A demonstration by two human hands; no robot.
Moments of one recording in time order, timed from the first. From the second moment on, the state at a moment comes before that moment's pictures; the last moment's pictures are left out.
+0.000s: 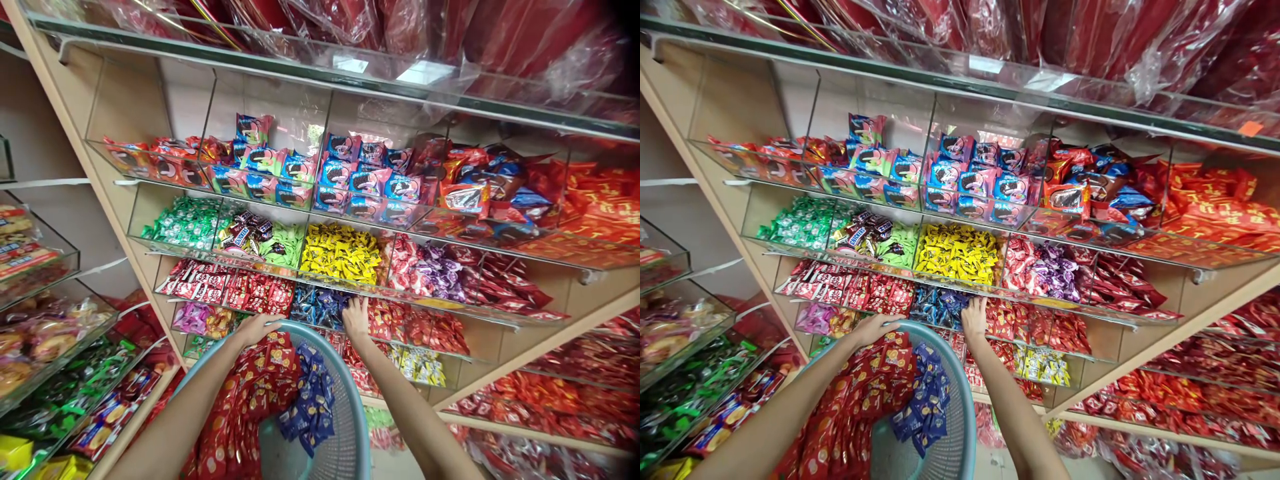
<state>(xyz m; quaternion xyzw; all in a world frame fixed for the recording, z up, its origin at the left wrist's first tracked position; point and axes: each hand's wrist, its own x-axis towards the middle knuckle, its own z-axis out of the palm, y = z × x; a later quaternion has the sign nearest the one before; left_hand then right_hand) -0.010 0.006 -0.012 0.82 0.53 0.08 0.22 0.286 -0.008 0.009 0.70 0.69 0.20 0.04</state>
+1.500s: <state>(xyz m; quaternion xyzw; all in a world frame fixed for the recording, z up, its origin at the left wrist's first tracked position) -0.007 0.001 -0.003 0.82 0.51 0.08 0.23 0.293 -0.052 0.013 0.48 0.79 -0.37 -0.11</state>
